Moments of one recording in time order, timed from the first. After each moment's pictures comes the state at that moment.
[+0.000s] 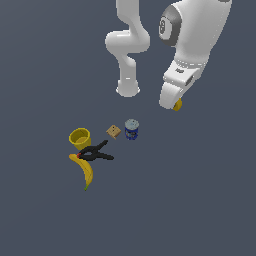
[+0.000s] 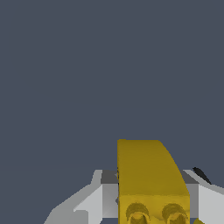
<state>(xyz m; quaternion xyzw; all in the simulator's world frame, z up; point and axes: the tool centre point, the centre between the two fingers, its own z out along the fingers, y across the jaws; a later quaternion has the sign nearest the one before) -0.074 0.175 0.287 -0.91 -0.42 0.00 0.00</state>
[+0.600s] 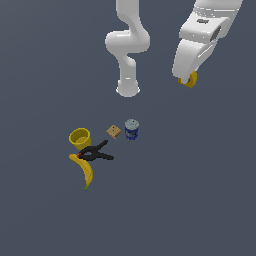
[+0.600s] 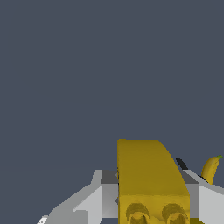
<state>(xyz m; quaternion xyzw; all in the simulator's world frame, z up) -0.070 0.187 0.391 -0.91 -0.42 0.00 0.00</state>
